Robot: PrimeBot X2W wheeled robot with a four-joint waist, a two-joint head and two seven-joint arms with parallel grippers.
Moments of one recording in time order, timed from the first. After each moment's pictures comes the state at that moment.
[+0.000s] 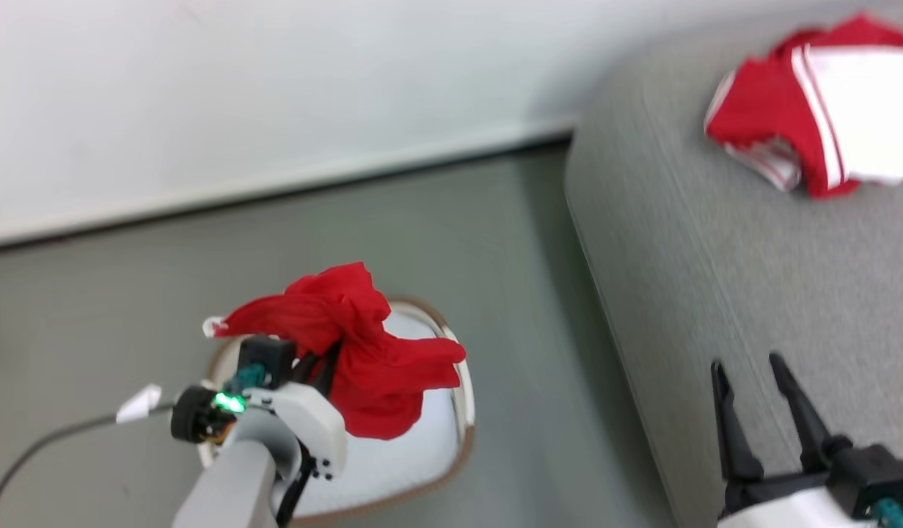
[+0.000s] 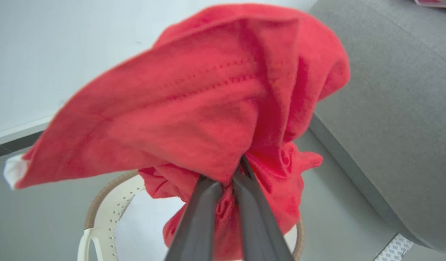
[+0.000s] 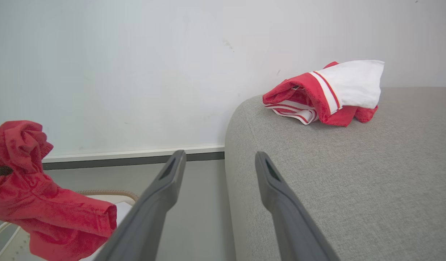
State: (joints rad) left arm -0.59 0.10 -0.29 0.91 -0.15 -0.10 -0.21; right arm -0.11 -0.05 0.06 0.18 0.19 0.13 -0.26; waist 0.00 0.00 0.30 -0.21
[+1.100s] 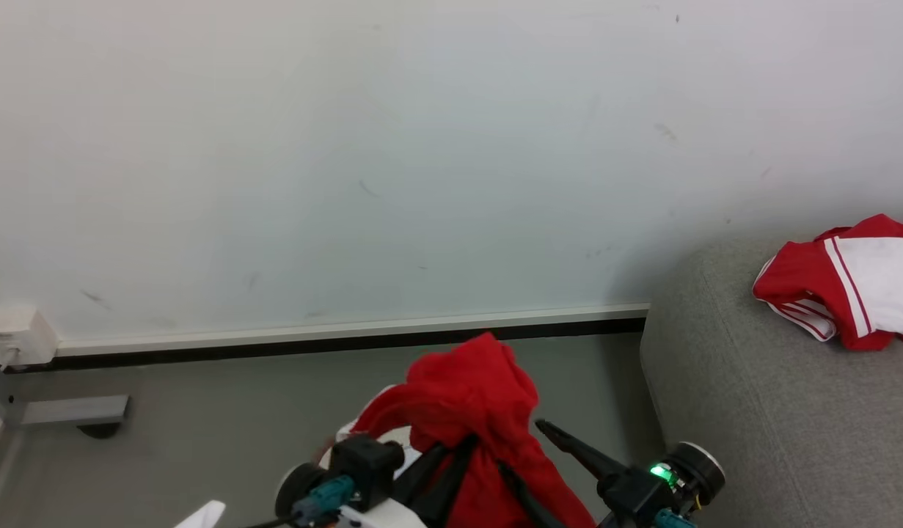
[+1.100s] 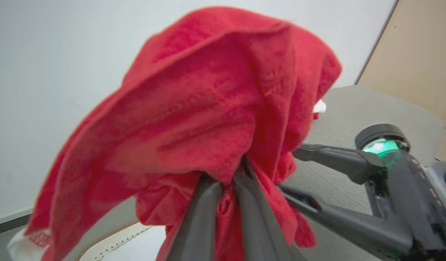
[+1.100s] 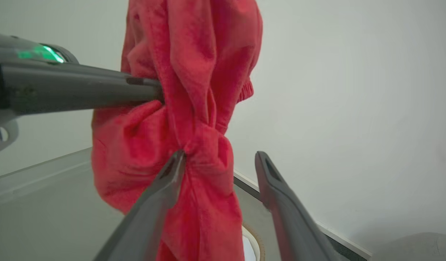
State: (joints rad) left arm -0.12 0.10 -0.45 0.02 -0.27 -0.09 0.06; right arm -0.30 -0.16 0.72 0.33 0.28 0.13 -0.23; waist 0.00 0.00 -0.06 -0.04
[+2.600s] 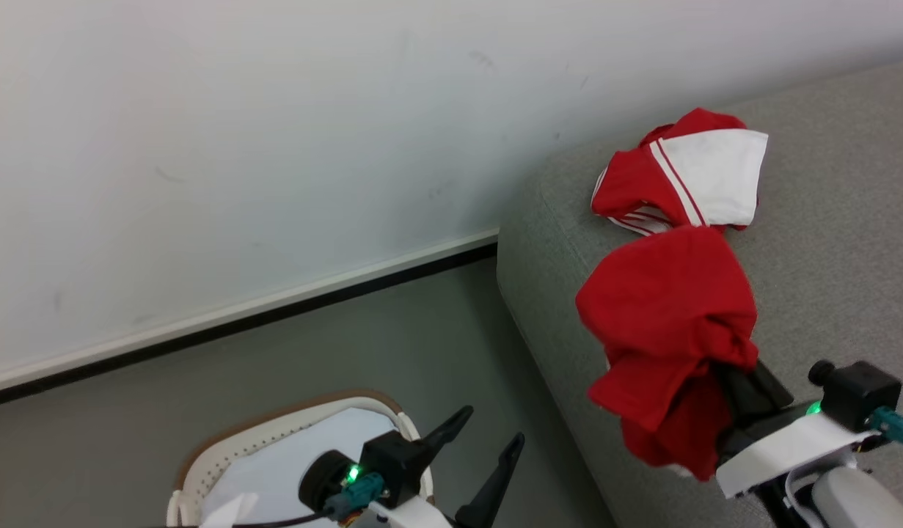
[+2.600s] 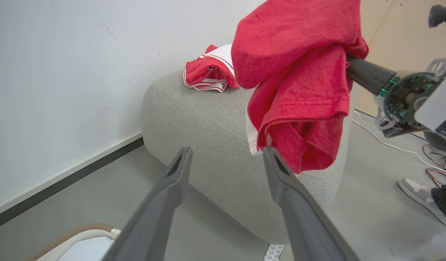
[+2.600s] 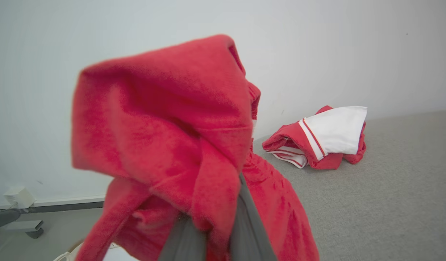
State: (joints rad) left arm -0.18 0.10 -0.57 0.14 -0.27 -0.07 -0.02; right arm -0.34 -0.31 0.48 0.36 0.67 0.13 -0.26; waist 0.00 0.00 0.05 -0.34
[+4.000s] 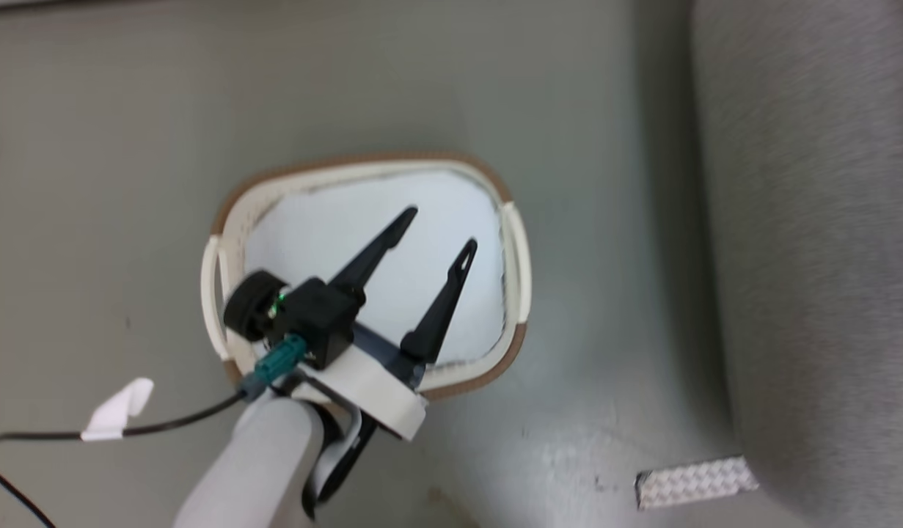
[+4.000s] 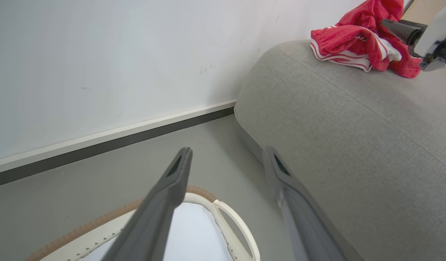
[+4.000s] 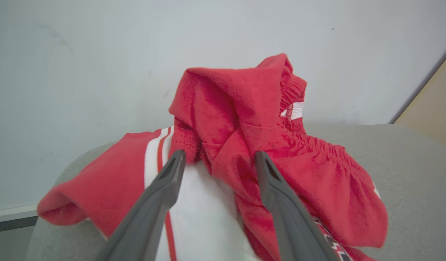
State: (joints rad) left arm -0.52 0.20 -0.49 0.09 -0.25 -0.09 -0.13; right arm -1.04 -0.27 -0.51 0.80 -0.12 0.13 -0.26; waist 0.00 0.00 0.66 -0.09
